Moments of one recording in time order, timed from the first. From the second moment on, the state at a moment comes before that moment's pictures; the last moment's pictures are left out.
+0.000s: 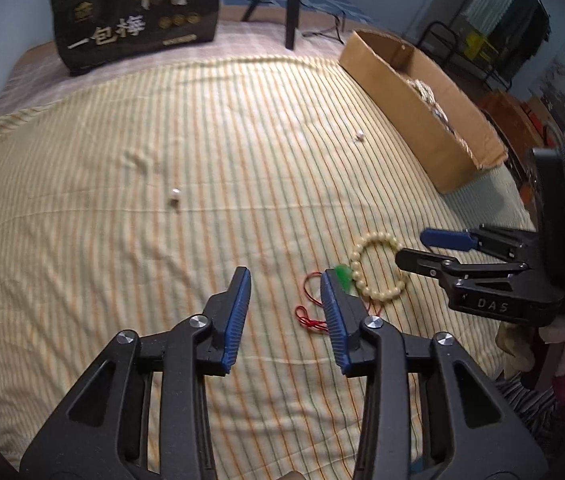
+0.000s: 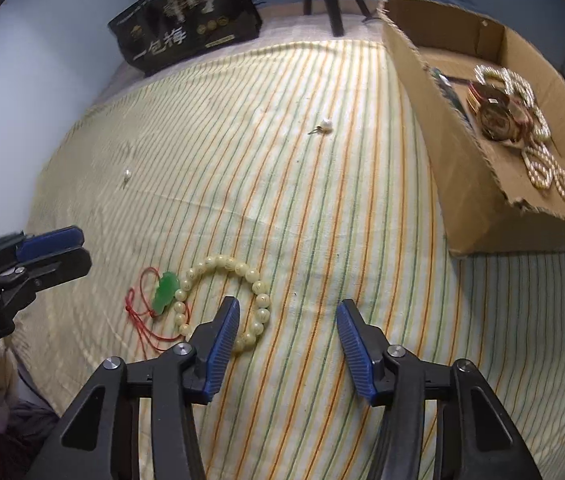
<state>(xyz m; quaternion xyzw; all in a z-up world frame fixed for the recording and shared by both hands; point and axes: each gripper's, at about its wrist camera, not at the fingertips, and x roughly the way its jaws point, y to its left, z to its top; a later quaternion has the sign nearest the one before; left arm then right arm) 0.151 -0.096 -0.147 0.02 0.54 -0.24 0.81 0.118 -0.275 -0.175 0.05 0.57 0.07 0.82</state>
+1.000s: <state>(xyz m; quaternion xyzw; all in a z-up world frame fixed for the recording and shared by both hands) 0.133 -0.164 -0.186 0.15 0.53 -0.25 0.80 0.115 -0.268 -0.176 -0.04 0.56 0.07 0.82</state>
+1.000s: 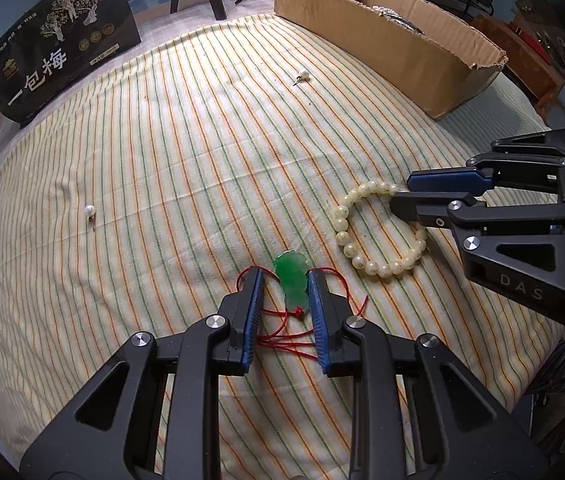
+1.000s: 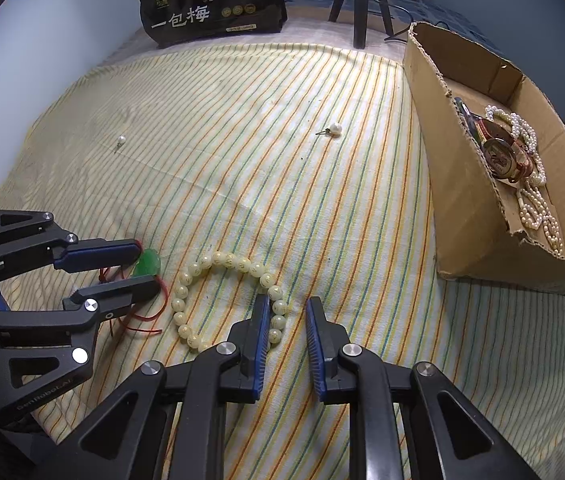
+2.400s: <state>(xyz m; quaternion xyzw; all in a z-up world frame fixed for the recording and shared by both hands) 0.127 -0.116 -0.097 0.01 0.46 -0.22 0.86 0.089 -0.277 -0.100 0.05 0.49 0.10 0.87</state>
